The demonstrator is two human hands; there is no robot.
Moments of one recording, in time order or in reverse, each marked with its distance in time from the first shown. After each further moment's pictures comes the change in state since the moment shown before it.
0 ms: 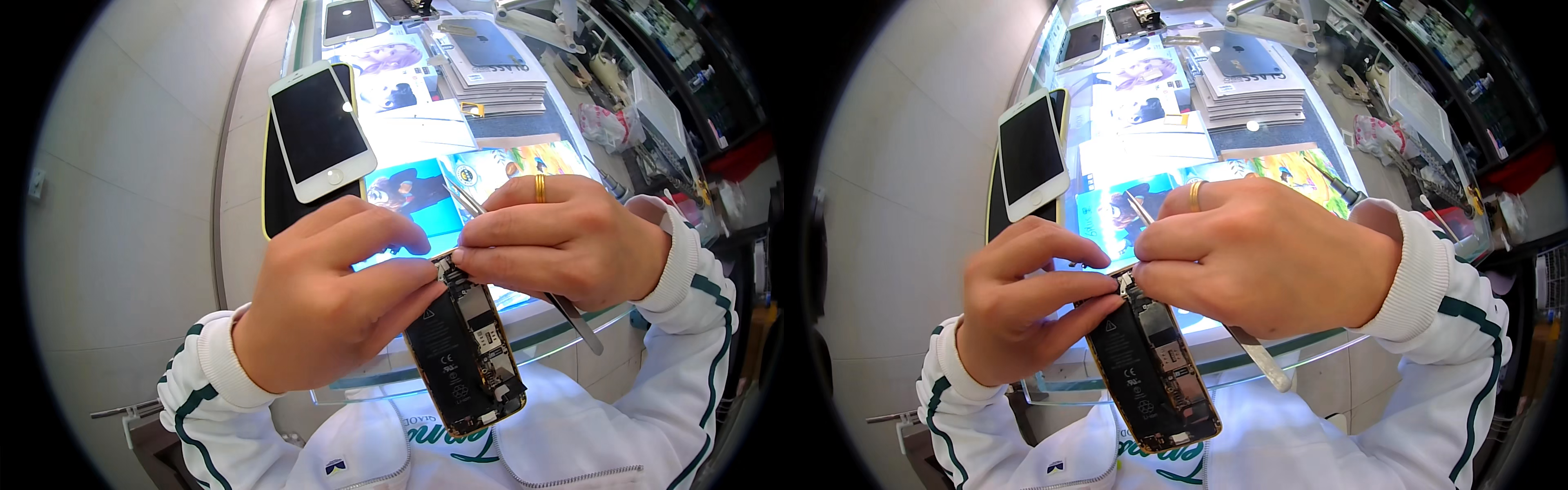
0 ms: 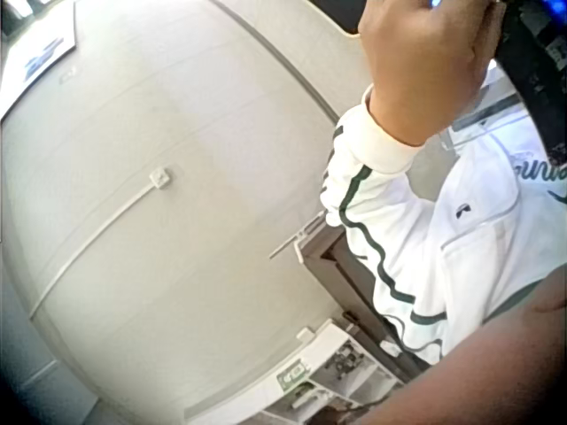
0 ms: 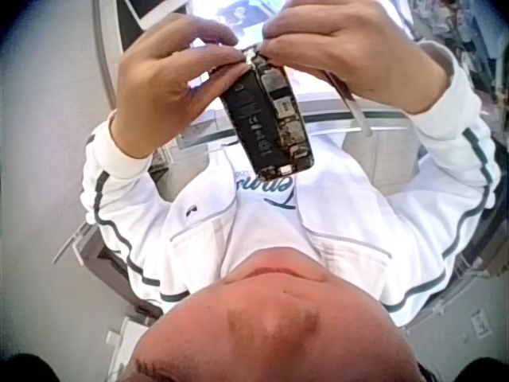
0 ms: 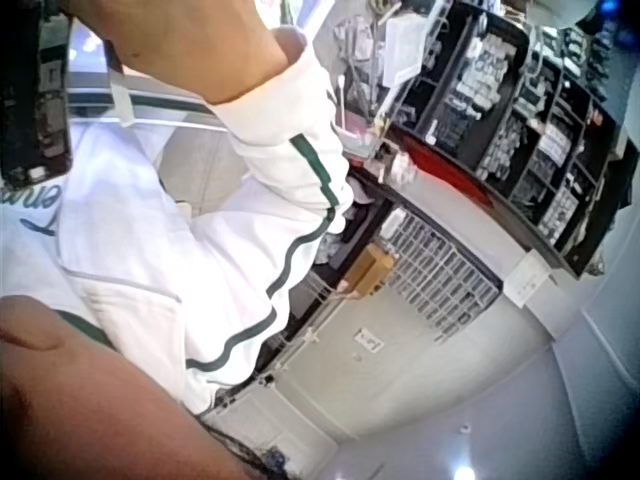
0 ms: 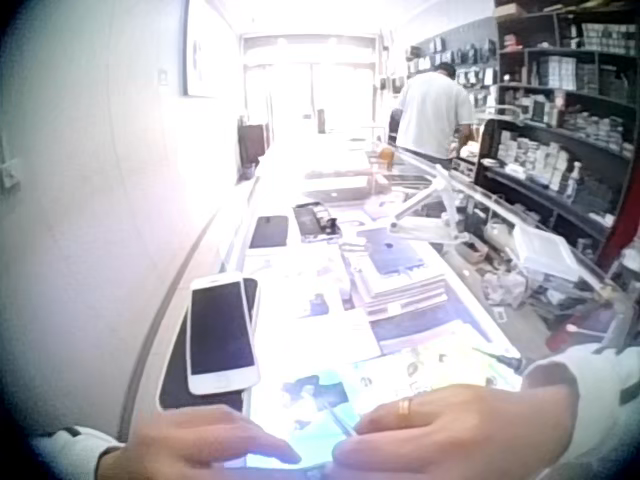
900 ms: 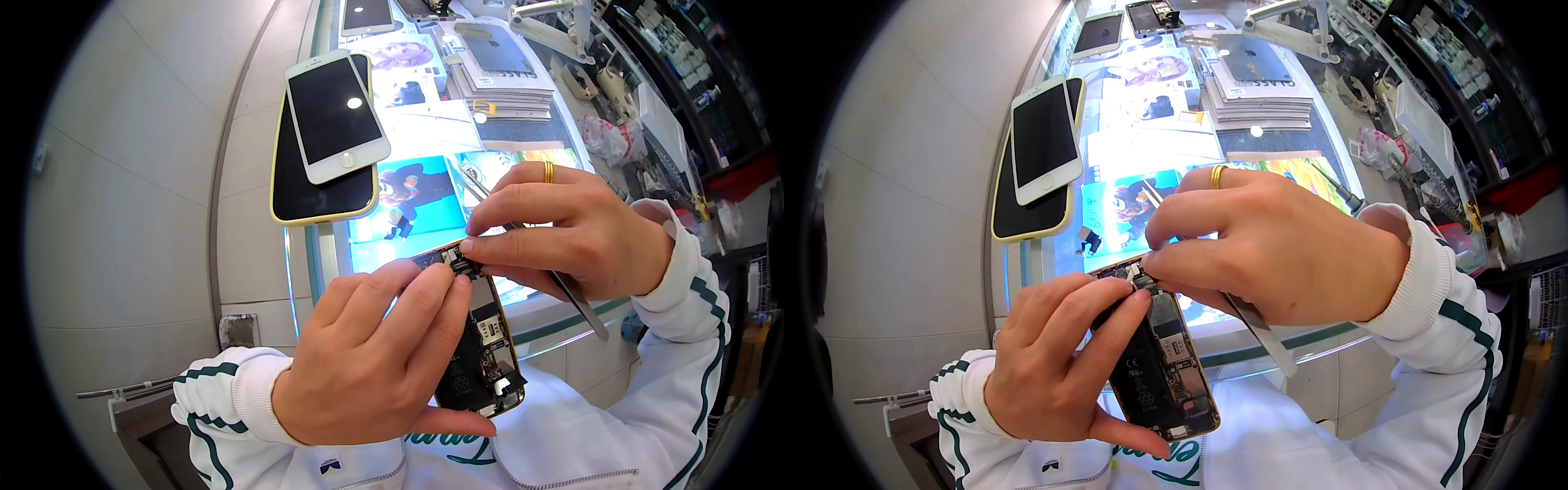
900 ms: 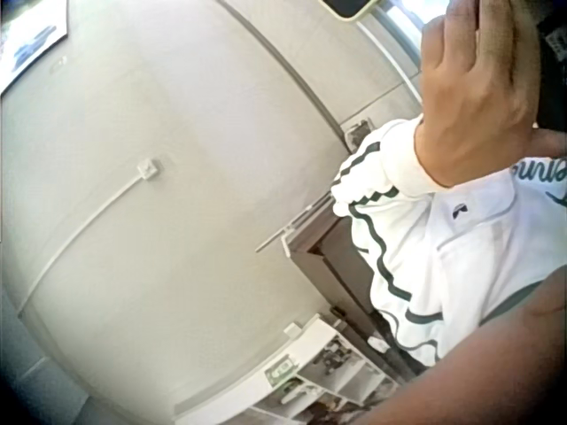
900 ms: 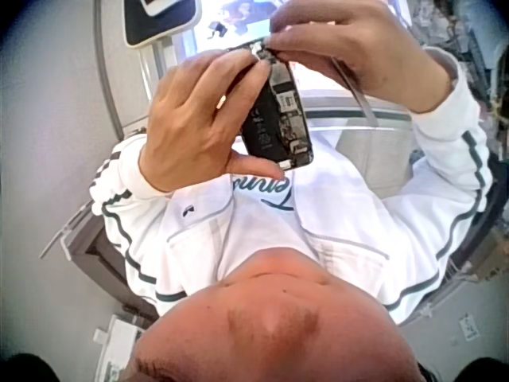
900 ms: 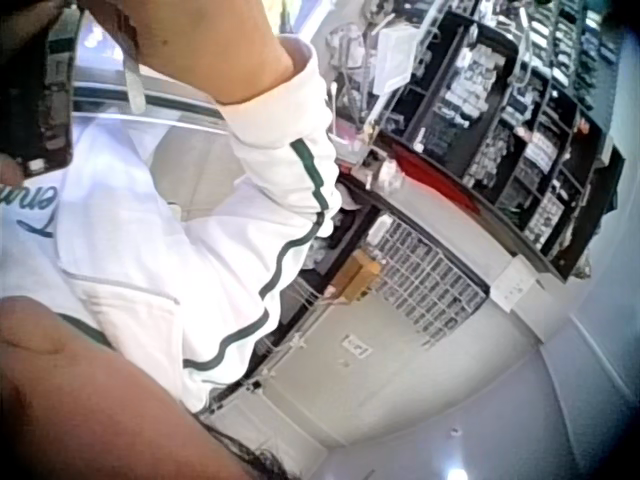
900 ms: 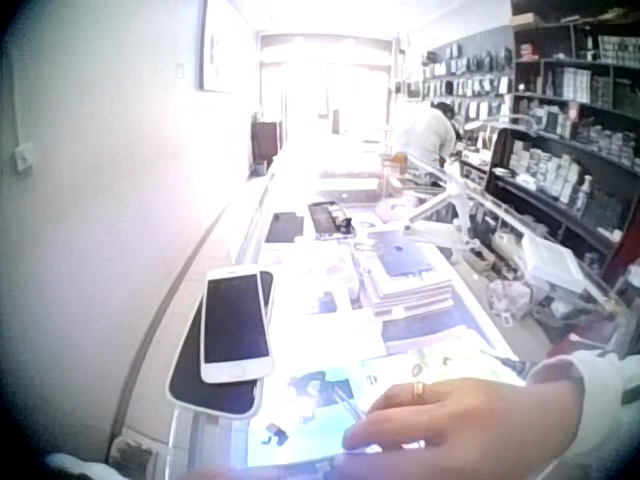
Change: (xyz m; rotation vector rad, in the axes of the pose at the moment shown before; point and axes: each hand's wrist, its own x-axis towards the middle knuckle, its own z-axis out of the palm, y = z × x) left_hand -0.028 0.050 0.011 0.250 -0.114 -0.041; right_hand 0.000 0.003 0.005 0.136 0.077 0.058
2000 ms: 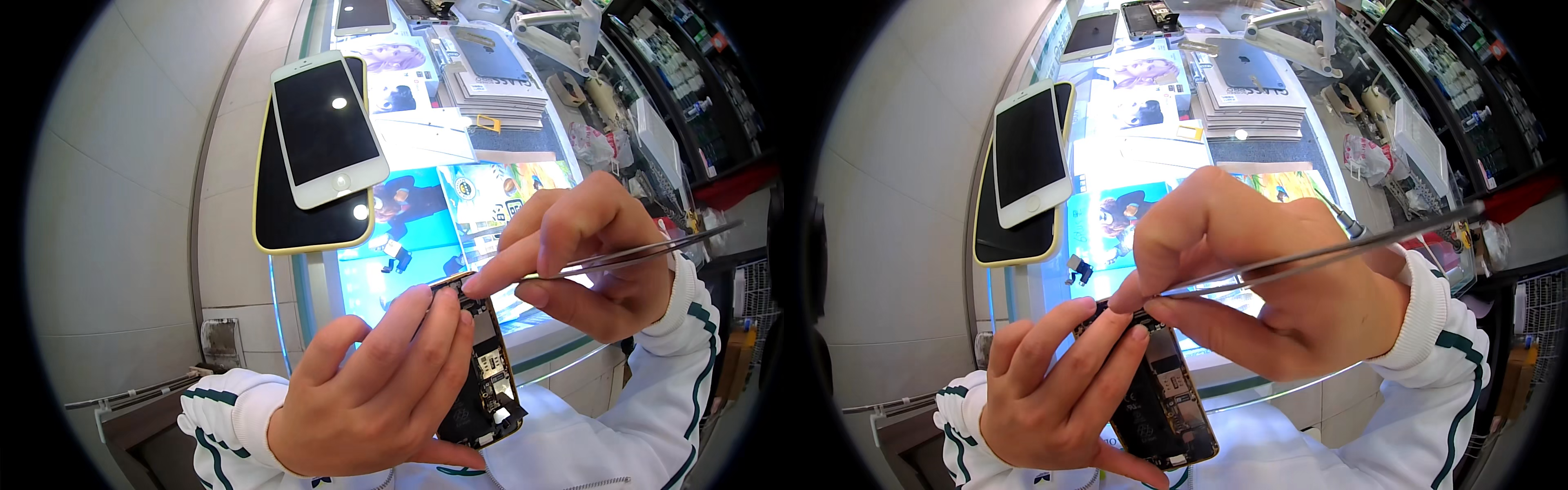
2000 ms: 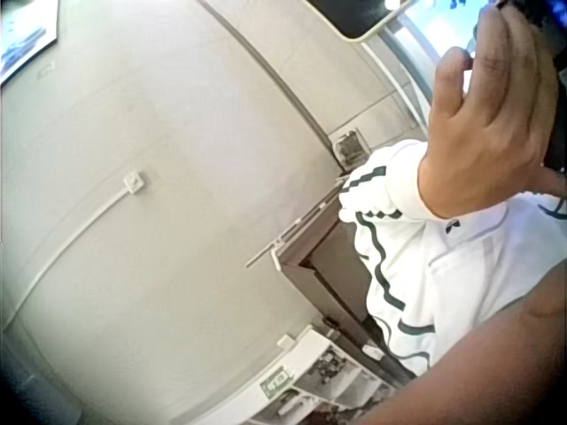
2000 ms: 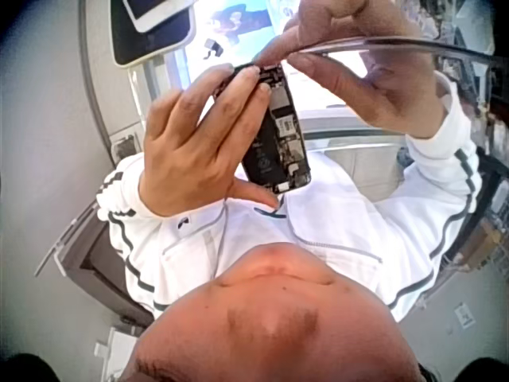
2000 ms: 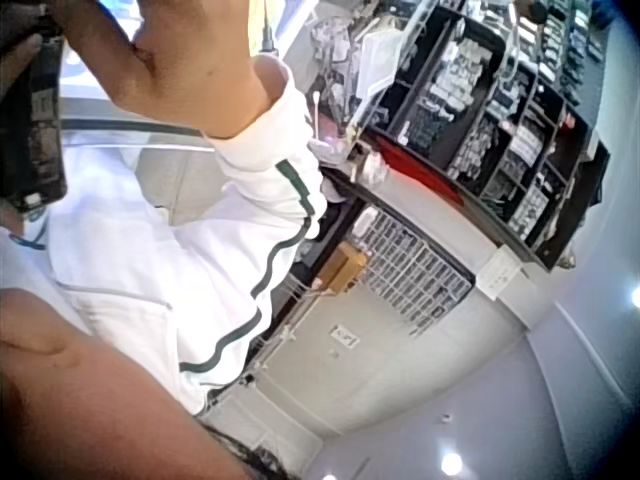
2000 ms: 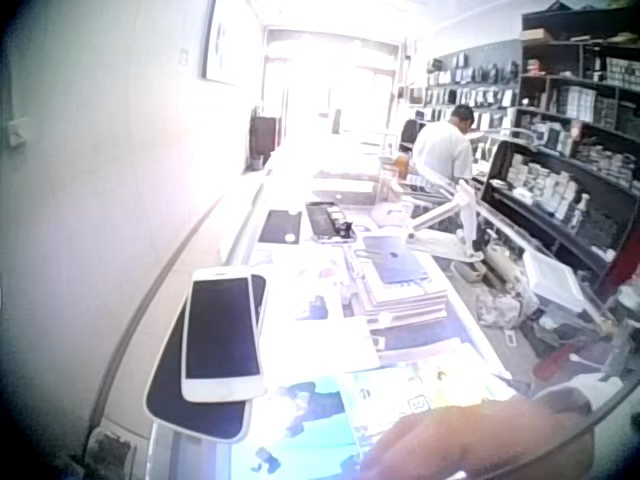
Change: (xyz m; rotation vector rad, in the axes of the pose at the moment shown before) left_hand -0.006 0.002 0.005 0.136 0.001 -0.037; right_hand 0.007 -0.013 -0.013 0.630 0.076 0.345
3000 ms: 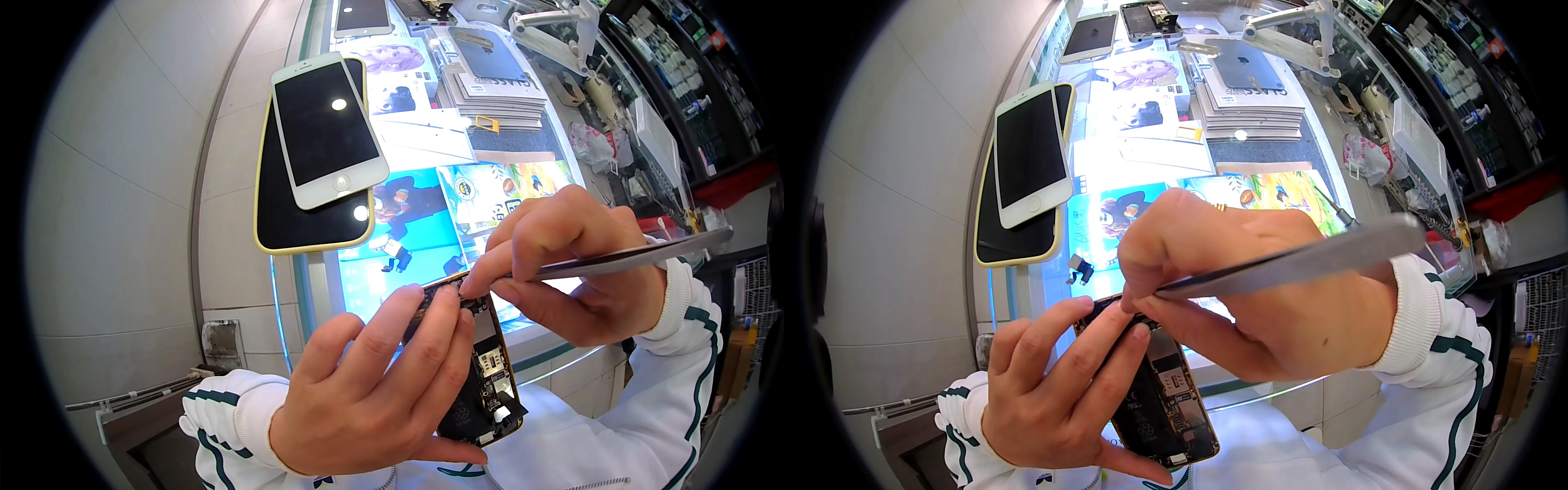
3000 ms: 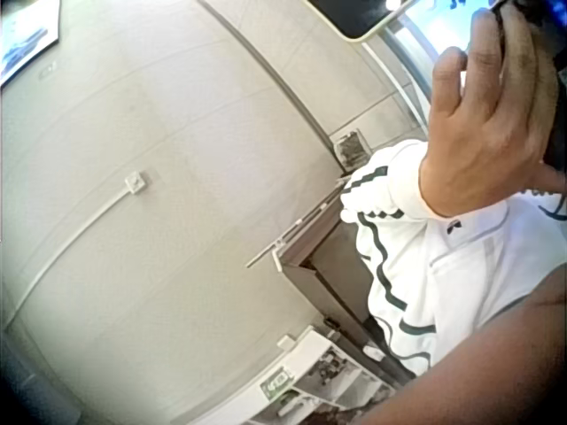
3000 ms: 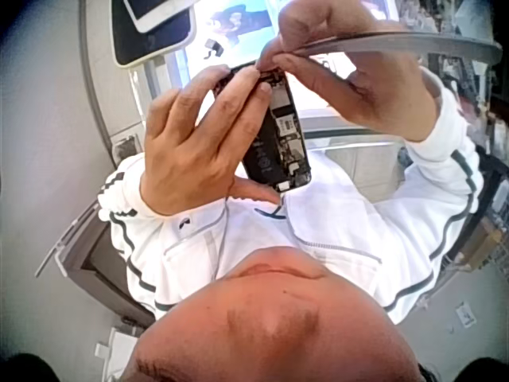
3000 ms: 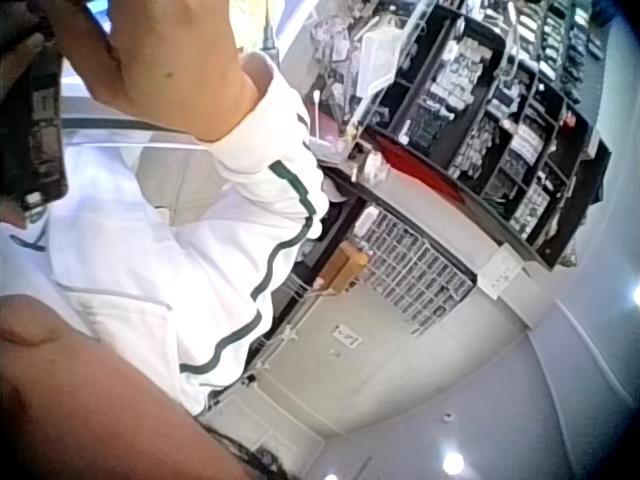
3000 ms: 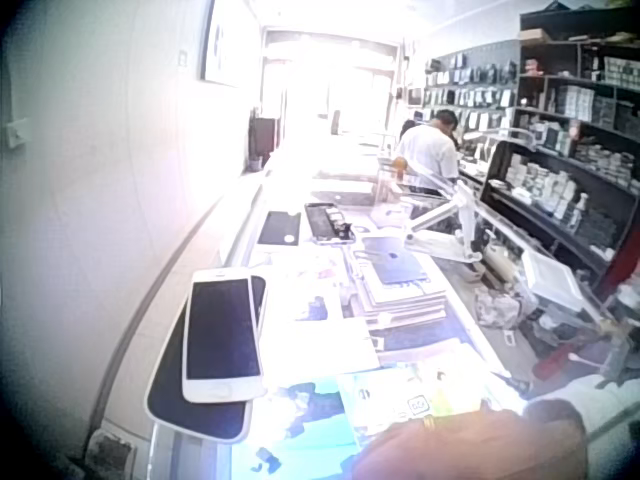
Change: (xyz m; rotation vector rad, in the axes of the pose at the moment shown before) left_hand -0.001 0.000 -0.001 -0.005 -0.025 -0.010; right_hand 0.002 0.001 0.007 -0.158 0.021 -0.018
